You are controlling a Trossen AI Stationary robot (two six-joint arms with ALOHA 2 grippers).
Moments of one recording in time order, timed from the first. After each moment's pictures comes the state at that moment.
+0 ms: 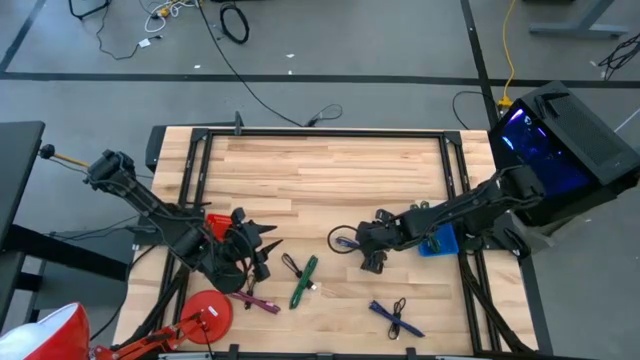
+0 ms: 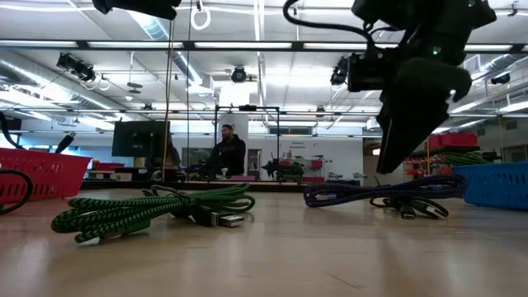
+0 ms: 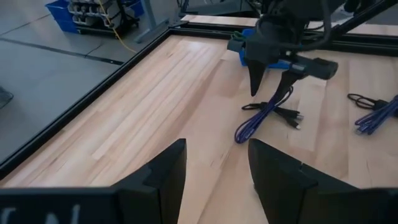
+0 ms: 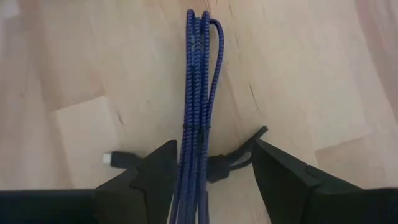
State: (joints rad) left arm -0.67 1.30 0.99 -0.51 -1.02 -0.67; right arm 0.27 1.60 0.91 -0.52 0.19 0.52
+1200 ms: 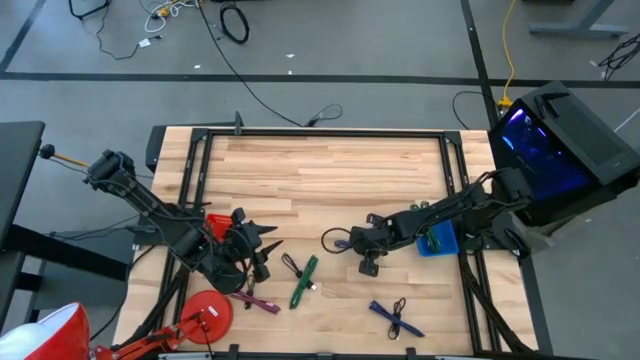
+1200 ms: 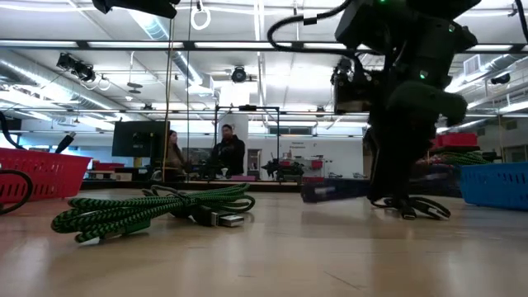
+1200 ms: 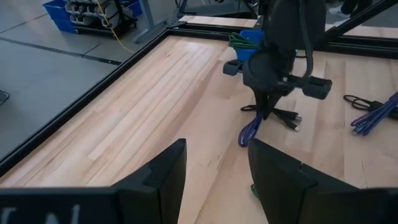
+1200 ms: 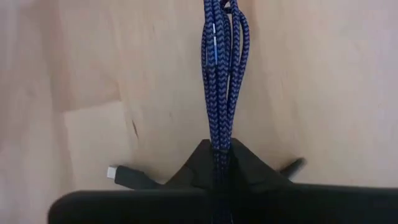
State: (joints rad) left arm -0.68 1.30 0.99 -0.50 -1.02 -0.67; right arm 0.23 1.69 0.91 -0.40 0.09 0.41
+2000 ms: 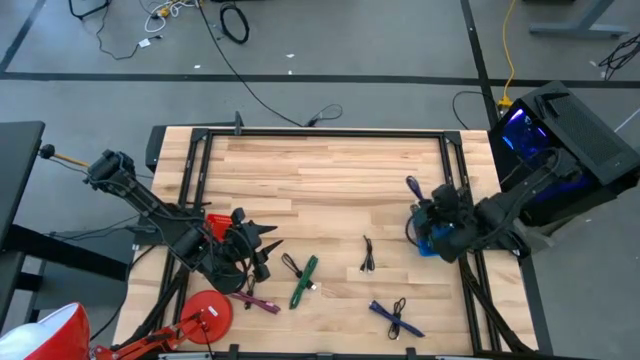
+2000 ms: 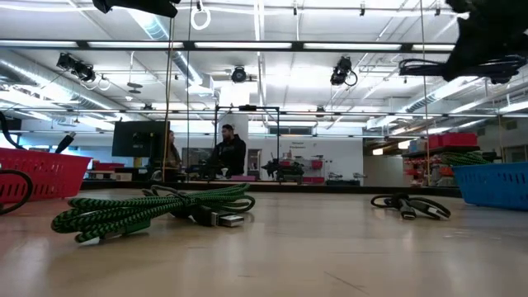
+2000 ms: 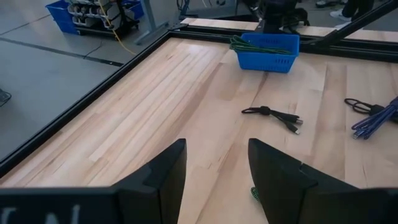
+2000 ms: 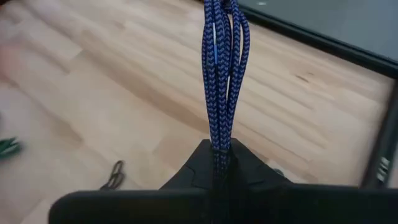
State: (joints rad) left arm -0.68 1.30 0.99 -0.49 -1.03 -0.67; right arm 0.61 1.03 0.92 -1.37 0.82 1.55
